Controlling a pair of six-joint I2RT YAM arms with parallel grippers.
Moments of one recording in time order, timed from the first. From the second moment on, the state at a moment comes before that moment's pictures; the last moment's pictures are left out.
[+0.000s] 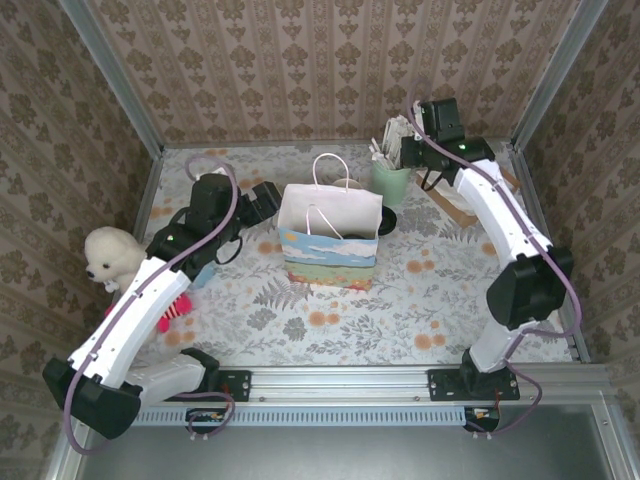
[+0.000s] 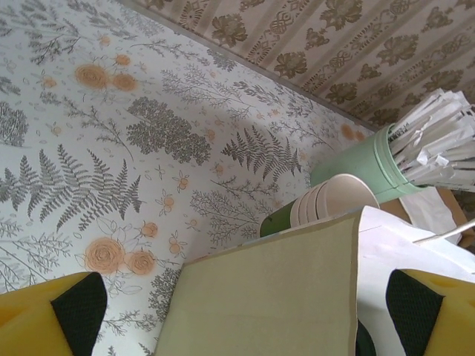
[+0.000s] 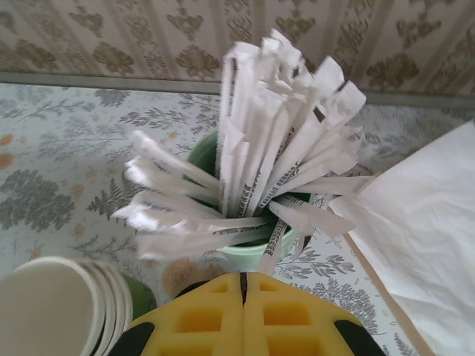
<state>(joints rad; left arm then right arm) -0.52 1.09 1.16 -0.62 -0.11 -0.72 0.23 1.69 1.74 -0.74 0.07 0.12</state>
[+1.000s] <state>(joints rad) -0.41 1.14 1.27 -0.57 0.30 -0.34 0.37 1.15 1.84 -0.95 -0.59 0.14</state>
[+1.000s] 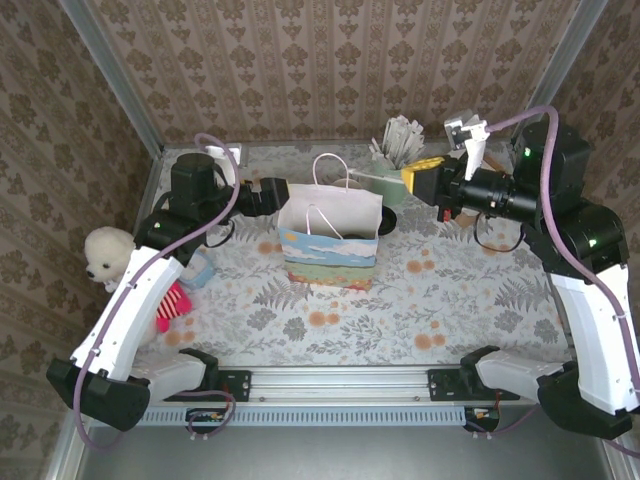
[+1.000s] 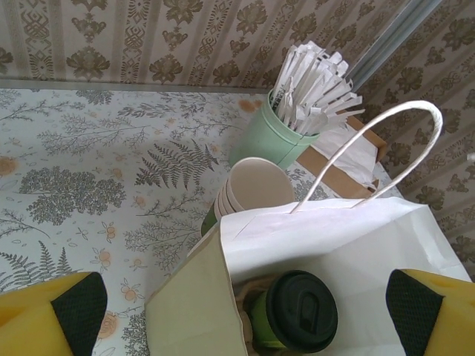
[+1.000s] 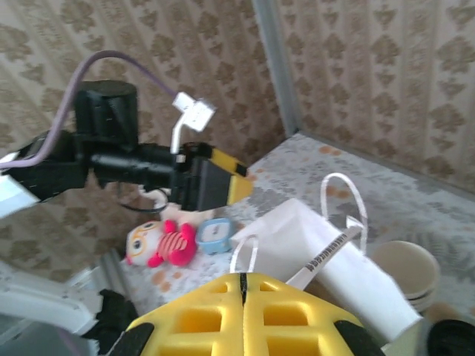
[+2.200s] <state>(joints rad) -0.38 1.07 1.14 -0.57 0.09 -0.37 -0.14 1.34 1.42 -0.84 -0.30 0.17</state>
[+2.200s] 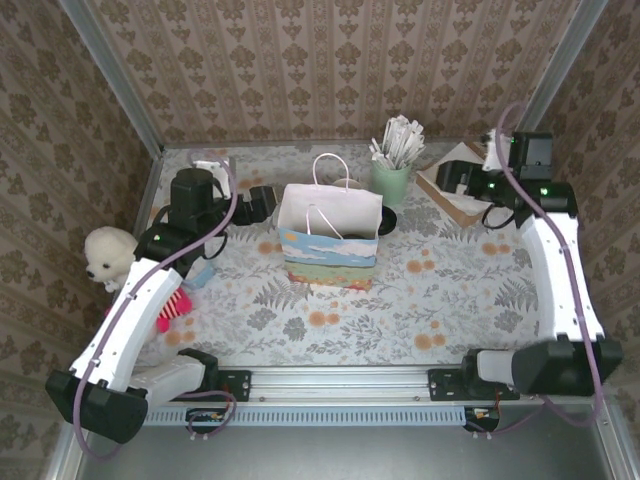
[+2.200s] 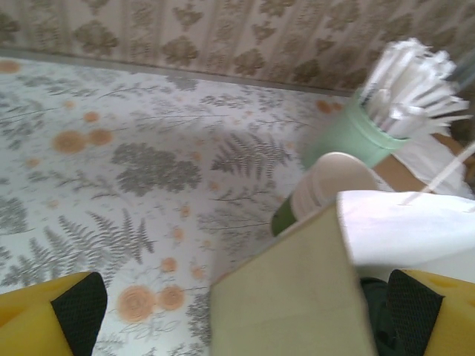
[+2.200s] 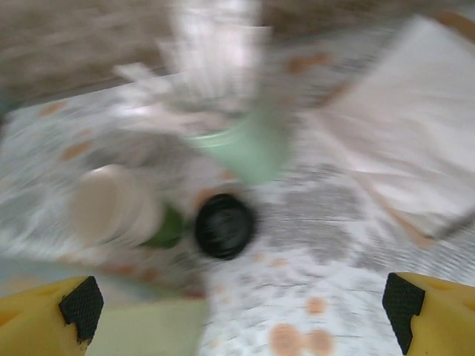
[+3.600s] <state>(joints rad) -0.32 1.09 1.03 -0.50 -0.02 -0.46 -0.15 2.04 1.62 -0.87 0.01 -0.54</state>
